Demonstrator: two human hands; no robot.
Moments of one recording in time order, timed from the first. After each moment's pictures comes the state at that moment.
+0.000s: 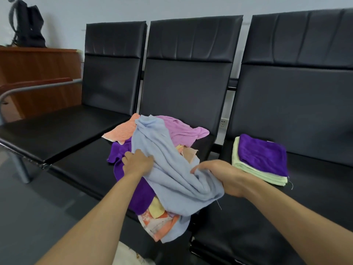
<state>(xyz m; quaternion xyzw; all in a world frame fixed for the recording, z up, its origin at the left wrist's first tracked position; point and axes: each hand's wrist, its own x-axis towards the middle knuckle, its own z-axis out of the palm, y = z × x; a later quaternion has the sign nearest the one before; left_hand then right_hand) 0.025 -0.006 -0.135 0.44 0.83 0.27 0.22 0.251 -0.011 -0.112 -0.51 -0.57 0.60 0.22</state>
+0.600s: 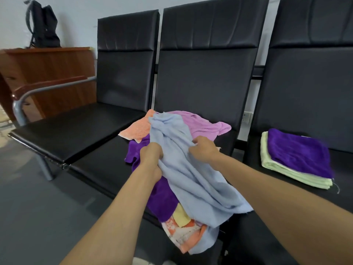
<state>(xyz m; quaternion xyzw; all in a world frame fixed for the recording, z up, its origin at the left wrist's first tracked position) 0.006 0.004 -0.130 0.18 0.60 0.63 0.46 0.142 0.064 -0.127 -0.58 -0.73 0.30 0.21</state>
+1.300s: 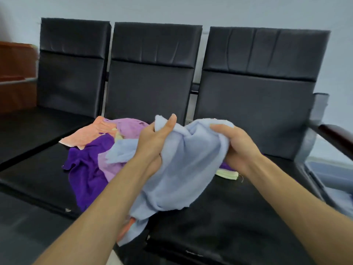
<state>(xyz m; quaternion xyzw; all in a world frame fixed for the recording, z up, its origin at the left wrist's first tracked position) 0.169 -0.033 -0.052 0.41 0.42 0.63 0.50 0.360 -0.037 -0.029 -0.41 -0.48 0.58 0.52</state>
